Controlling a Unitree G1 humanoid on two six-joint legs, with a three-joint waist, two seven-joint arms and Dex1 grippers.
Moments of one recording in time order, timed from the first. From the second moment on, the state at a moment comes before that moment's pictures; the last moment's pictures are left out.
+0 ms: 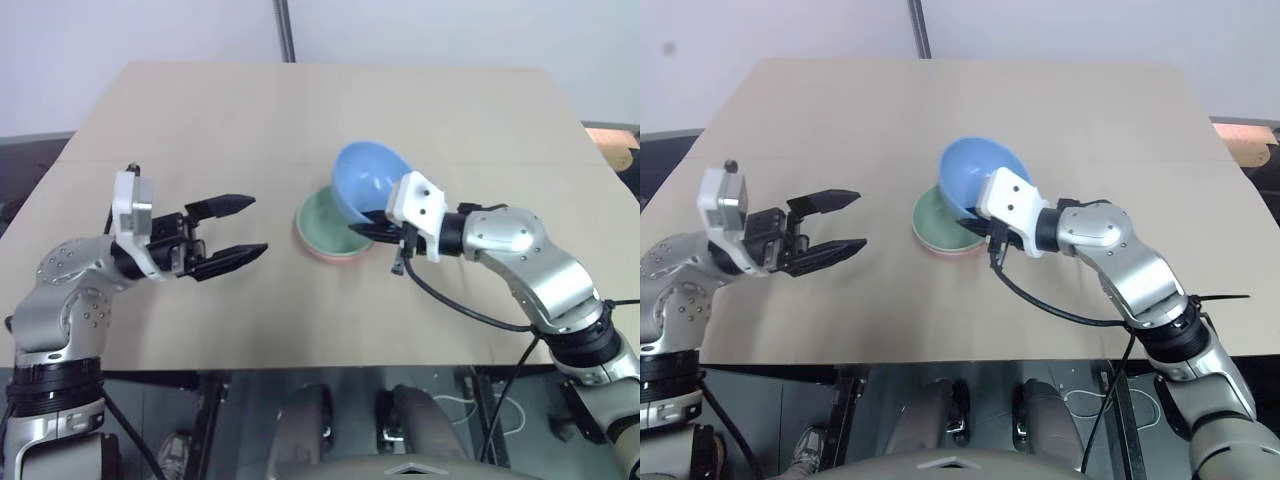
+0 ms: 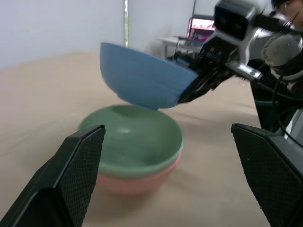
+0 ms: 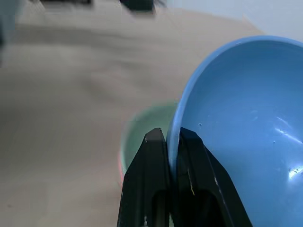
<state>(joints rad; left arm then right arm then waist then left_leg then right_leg) -0.22 0.79 0.34 -0.06 -0.73 0.36 -1.32 -0.68 -0.48 0.36 -0.39 0.27 0.59 0.81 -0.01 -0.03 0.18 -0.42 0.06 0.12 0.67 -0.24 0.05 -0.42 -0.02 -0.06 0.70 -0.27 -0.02</state>
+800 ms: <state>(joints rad) -0.07 0.76 0.39 -0.25 -0.73 0.41 -1.06 -0.53 -0.47 0.13 -0.42 0.38 0.53 0.83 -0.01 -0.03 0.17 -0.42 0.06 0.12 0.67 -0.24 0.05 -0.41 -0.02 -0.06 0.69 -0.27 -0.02</state>
